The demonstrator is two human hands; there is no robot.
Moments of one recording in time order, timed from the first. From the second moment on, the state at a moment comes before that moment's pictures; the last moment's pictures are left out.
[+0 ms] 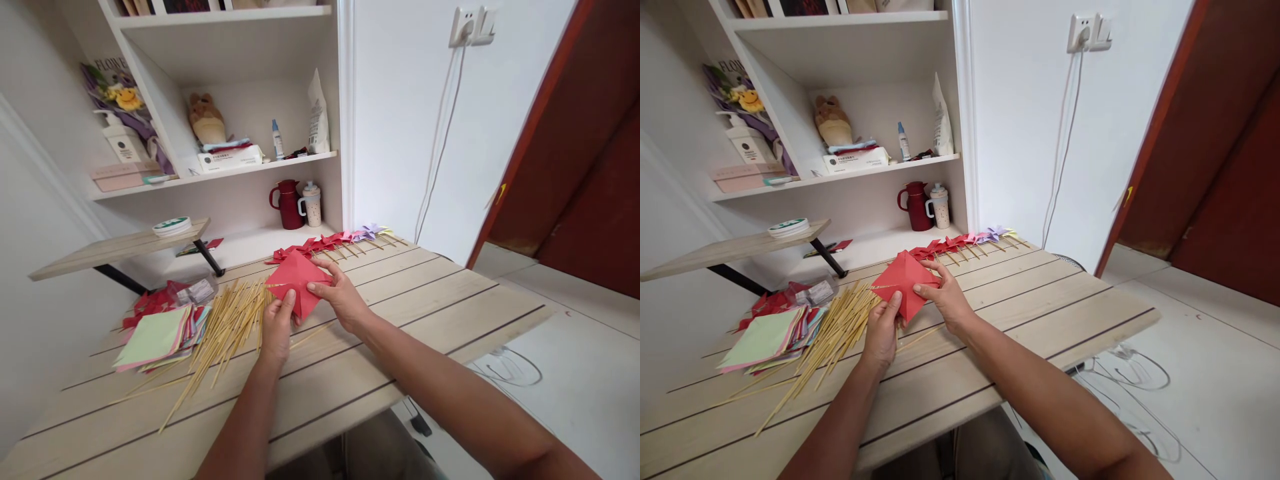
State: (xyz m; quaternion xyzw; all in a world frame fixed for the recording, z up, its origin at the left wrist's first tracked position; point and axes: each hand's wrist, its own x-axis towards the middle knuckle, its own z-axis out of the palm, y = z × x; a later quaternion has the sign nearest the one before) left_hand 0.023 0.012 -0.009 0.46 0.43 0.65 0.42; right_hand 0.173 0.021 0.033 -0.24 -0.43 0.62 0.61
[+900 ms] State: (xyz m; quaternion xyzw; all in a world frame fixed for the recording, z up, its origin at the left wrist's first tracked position) left_hand 0.032 -0.003 0.010 0.43 0.32 0.62 0.57; right_hand 0.203 0.036 0.036 -0.39 -0.65 0.32 0.57
